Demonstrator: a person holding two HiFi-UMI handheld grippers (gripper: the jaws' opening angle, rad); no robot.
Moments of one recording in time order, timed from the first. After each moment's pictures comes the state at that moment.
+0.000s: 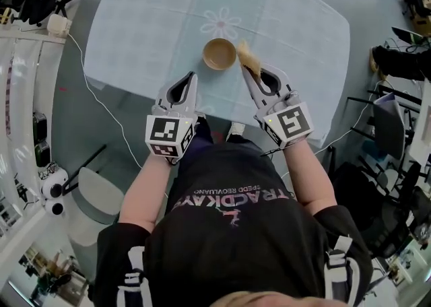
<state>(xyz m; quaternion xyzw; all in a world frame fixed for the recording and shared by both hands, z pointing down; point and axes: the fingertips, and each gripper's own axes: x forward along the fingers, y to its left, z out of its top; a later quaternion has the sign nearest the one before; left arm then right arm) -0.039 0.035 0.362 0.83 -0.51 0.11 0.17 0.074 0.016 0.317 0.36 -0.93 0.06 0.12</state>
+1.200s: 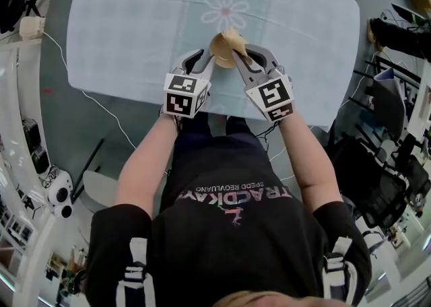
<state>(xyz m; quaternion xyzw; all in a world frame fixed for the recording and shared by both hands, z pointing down) -0.031 -0.046 0.520 0.84 -0.39 0.21 0.32 0.021 -0.055 0.457 0.35 -0.88 0.10 0.29</state>
